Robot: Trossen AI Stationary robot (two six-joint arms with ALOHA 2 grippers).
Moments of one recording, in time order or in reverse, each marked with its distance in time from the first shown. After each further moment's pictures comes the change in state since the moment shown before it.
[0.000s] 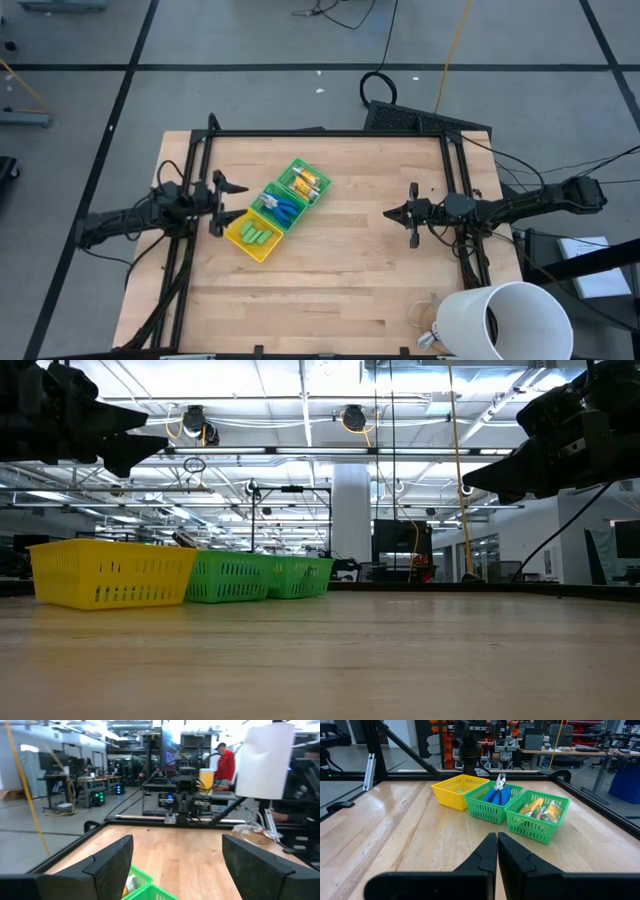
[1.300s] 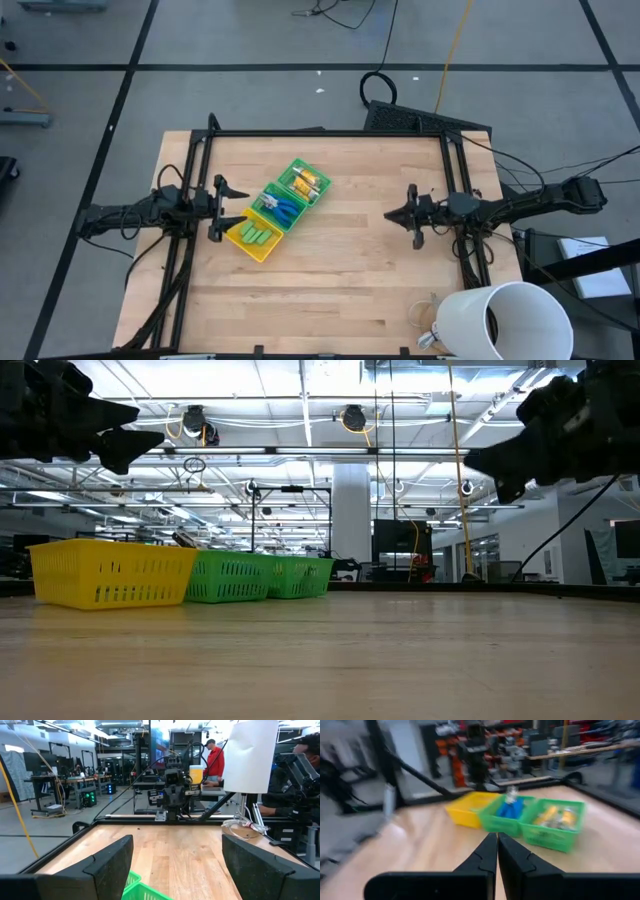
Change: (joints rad) left arm -0.136 0.000 0.000 -0.014 -0.079 0.037; right arm 0.005 -0.003 0.000 0.073 -0.036 0.149
